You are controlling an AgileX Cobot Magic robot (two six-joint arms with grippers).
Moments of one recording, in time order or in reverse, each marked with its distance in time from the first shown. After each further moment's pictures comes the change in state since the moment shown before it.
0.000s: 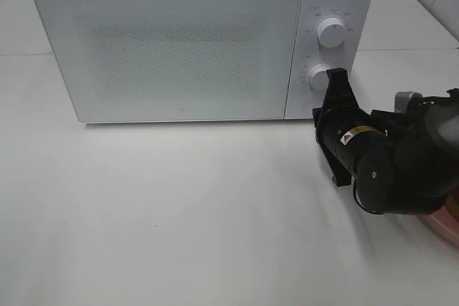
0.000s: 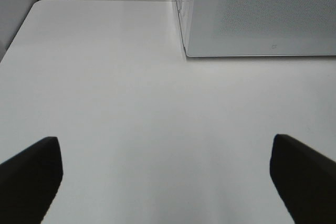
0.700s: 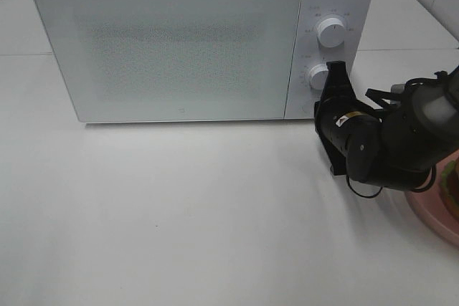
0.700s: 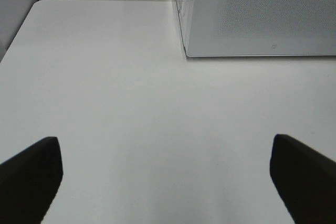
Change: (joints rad) left arm 0.000 0.000 0.000 0.000 0.000 0.000; right arm -0.048 0.031 -0.108 0.048 0.114 -0.054
